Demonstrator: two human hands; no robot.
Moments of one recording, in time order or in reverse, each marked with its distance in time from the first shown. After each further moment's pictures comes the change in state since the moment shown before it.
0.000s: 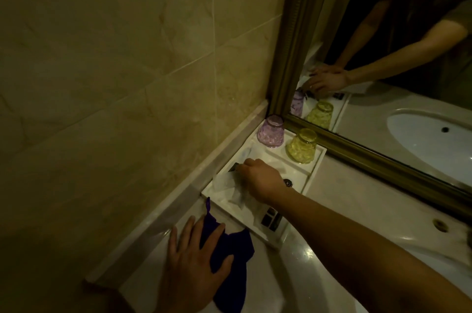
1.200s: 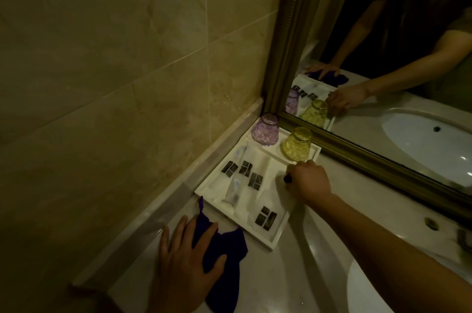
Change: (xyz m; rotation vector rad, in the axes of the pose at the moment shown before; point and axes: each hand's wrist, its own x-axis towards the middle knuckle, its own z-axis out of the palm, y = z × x) left_hand 0.004 -0.007 0.011 -0.016 0.074 0.050; right_hand -0.054 0.086 -0.011 -0.225 -0.025 0.376
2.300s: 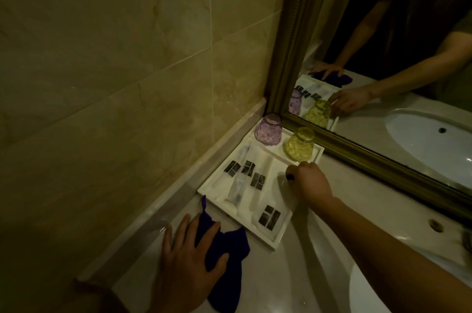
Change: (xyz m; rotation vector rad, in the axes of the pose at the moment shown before) left_hand 0.000 -0.002 0.002 -0.011 -0.007 -0.007; right_hand 0.003 0.001 0.010 0.164 0.003 0.042
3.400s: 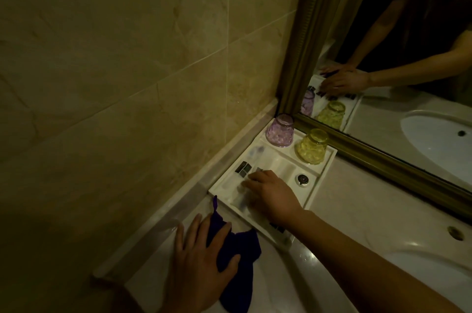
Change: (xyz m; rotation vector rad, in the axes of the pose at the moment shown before) left_hand 0.000 0.007 -0.007 0.021 -0.032 -0.042; right_hand -0.021 -0.096 0.011 0.132 -0.029 -0.476
